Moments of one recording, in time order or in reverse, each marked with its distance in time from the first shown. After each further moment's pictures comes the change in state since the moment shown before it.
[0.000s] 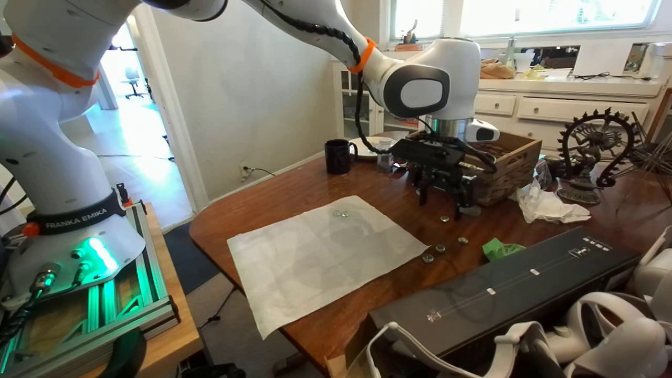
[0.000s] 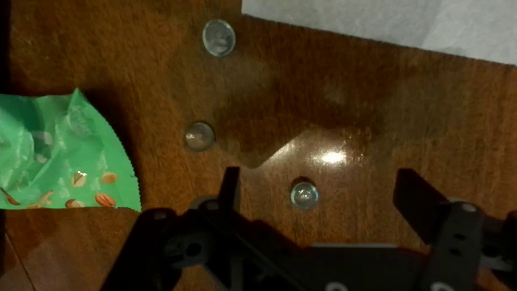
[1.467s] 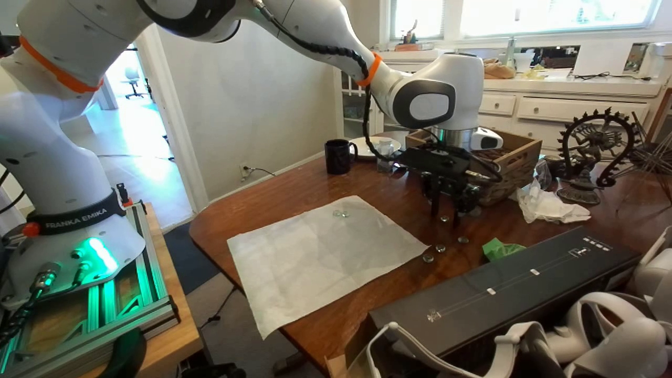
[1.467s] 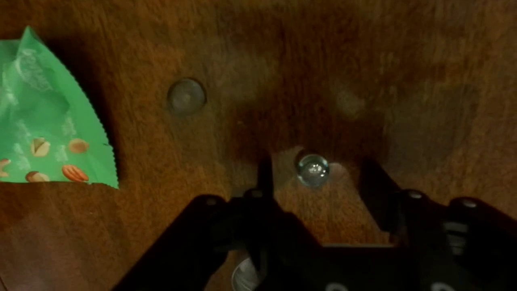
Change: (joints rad) arm 0.016 0.113 0.003 0.139 0.003 -0.008 0.012
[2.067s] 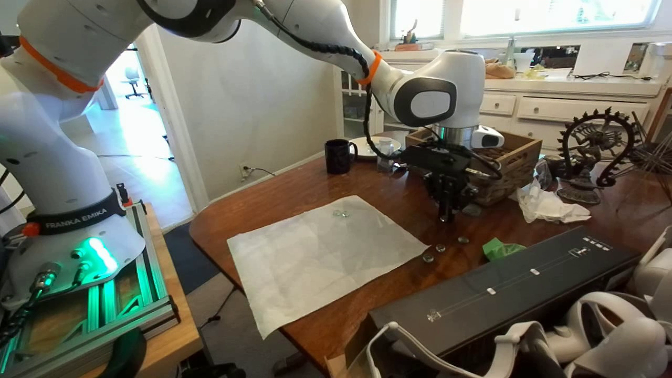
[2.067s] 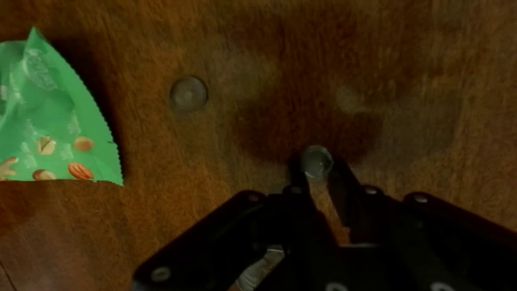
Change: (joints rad) arm 0.003 0.001 -0.003 0.012 -0.001 -0.010 0.017
